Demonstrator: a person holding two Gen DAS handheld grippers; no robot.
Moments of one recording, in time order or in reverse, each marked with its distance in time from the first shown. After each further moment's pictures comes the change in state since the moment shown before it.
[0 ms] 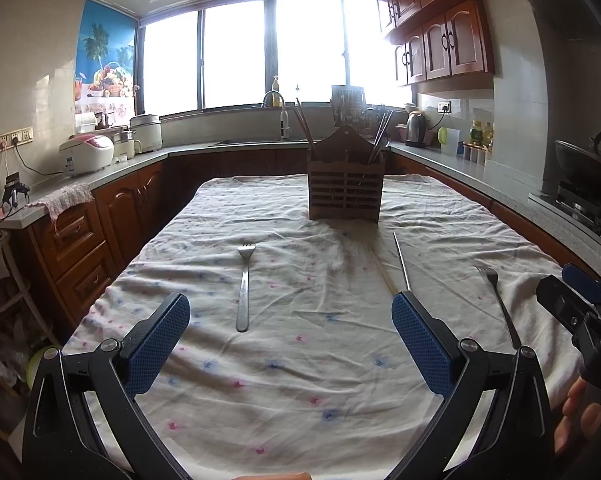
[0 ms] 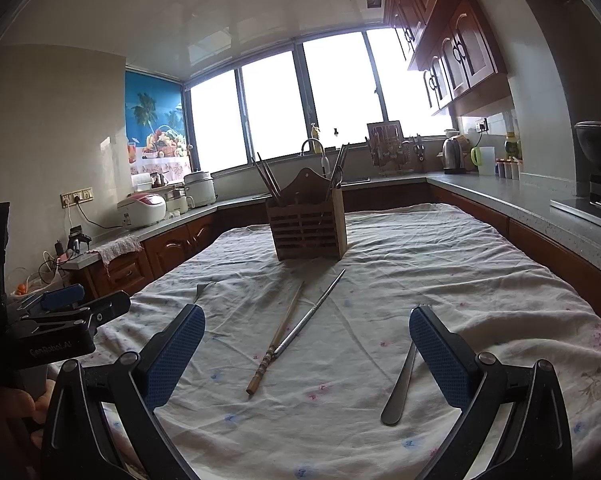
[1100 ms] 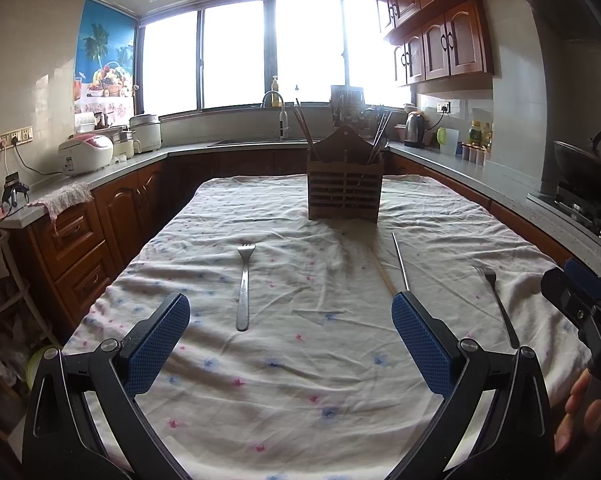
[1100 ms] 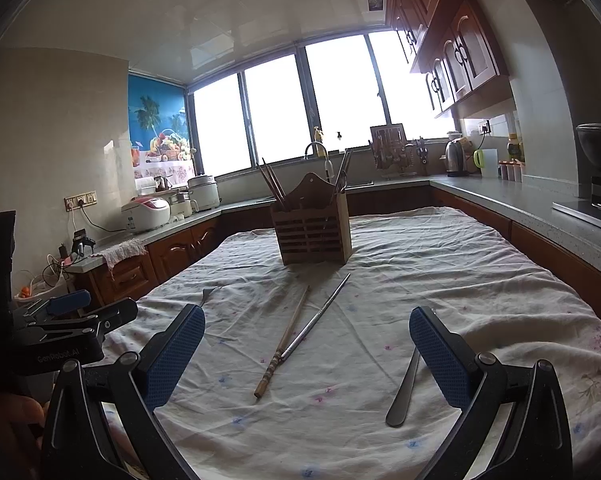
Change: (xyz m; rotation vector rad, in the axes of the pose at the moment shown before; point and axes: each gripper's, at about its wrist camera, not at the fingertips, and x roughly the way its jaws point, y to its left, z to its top) left arm -0.002 0.002 0.000 -0.001 0.000 -0.005; right arm -0.005 0.004 0.003 0.000 -0.013 0.012
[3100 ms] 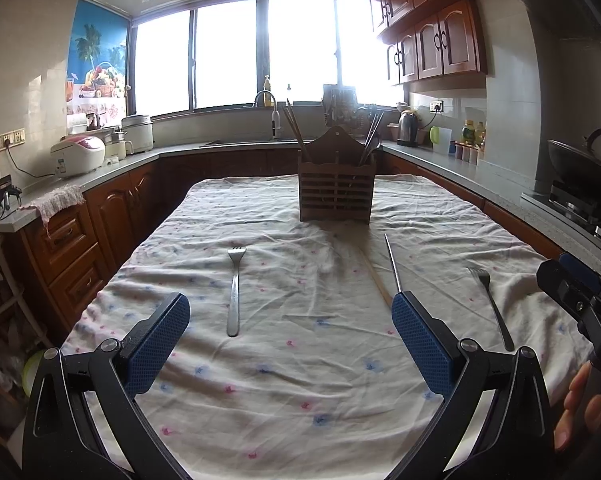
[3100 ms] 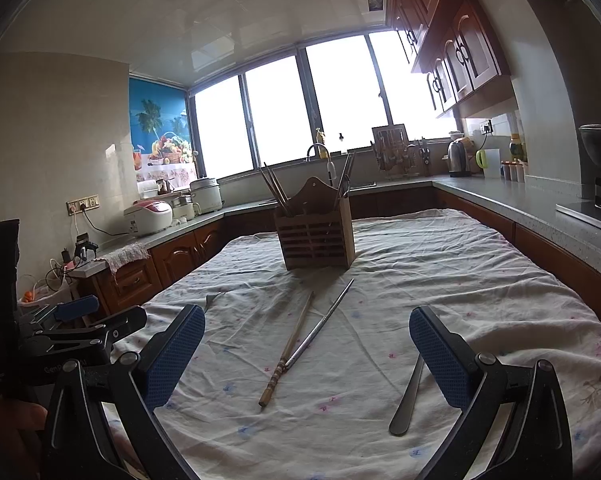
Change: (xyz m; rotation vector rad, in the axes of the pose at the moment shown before) left arm 0.006 -0.003 0.007 0.009 0.005 -0.029; right arm 0.001 0.003 0.007 0.005 -0.007 0.013
